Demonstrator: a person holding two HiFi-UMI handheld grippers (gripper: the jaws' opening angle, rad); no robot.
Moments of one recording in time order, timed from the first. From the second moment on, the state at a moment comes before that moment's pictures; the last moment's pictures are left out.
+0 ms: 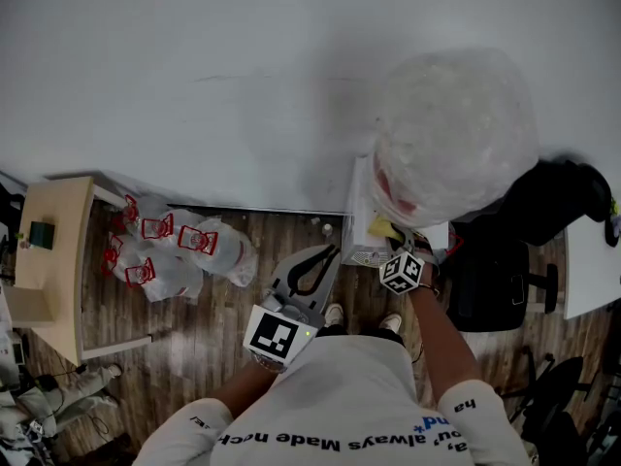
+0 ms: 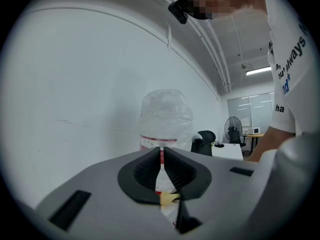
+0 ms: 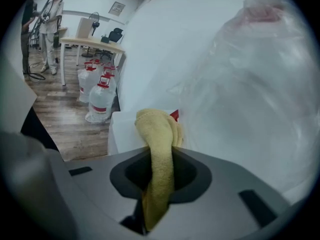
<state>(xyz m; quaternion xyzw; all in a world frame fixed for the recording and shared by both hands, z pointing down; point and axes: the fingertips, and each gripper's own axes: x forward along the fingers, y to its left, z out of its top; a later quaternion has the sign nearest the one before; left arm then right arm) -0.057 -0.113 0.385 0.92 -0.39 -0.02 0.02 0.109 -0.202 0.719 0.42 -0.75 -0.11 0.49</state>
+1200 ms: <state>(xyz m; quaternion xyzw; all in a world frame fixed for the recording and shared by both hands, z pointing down) -0.048 -0.099 0.383 0.91 -0.40 -0.02 0.02 0.102 -0.167 0.718 0.39 -0.77 -0.14 0.49</state>
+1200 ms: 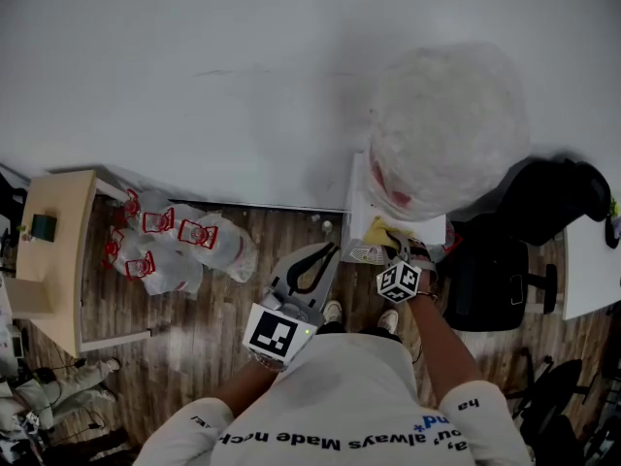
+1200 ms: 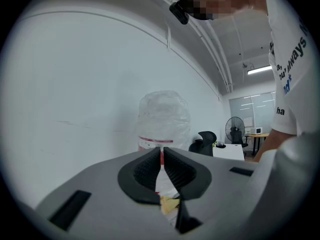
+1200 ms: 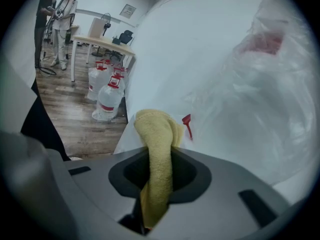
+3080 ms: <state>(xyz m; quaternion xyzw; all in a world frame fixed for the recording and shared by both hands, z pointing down) -0.019 -0.090 0.381 0.92 -0.40 -0.02 0.02 0.186 -0.183 0.725 0.39 -0.78 -0.05 0.49</state>
